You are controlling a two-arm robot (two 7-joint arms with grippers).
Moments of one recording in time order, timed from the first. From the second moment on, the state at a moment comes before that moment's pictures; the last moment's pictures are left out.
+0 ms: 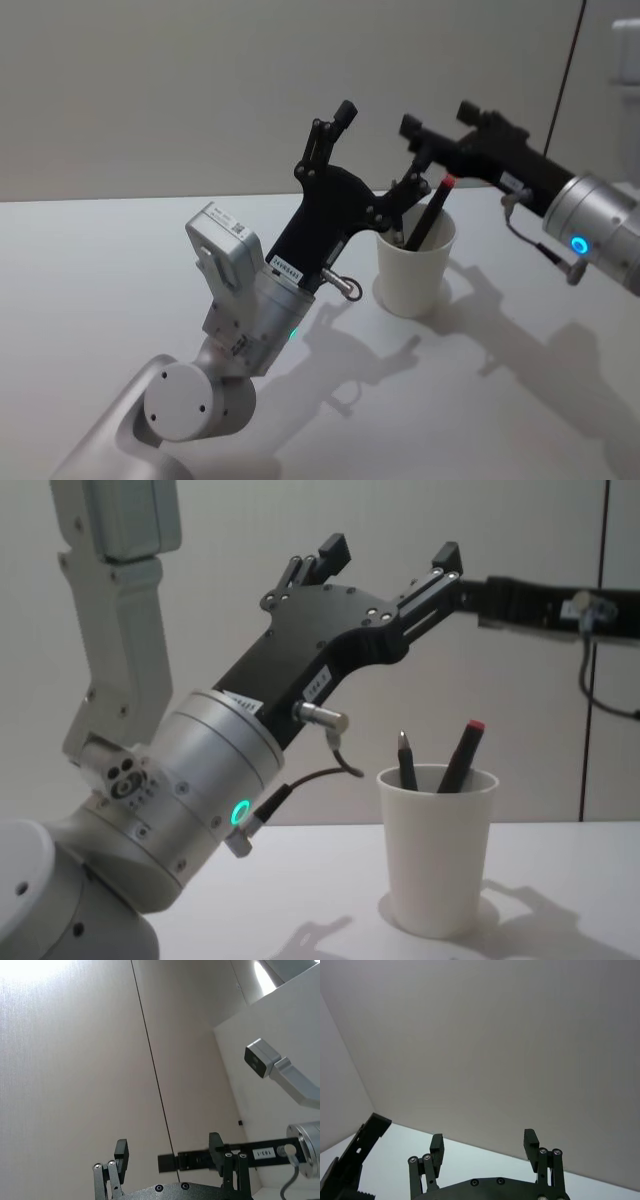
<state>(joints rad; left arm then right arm) -0.31 0.15 0.45 -1.35 -0.32 -0.67 -0.35 0.37 0.39 -0.38 -1.67 0.71 0.26 0.19</state>
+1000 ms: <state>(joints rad) -0.30 0.17 0.45 -1.37 -0.31 -0.63 -0.33 0.36 0.44 -0.31 -1.75 0.64 0.18 0.05</state>
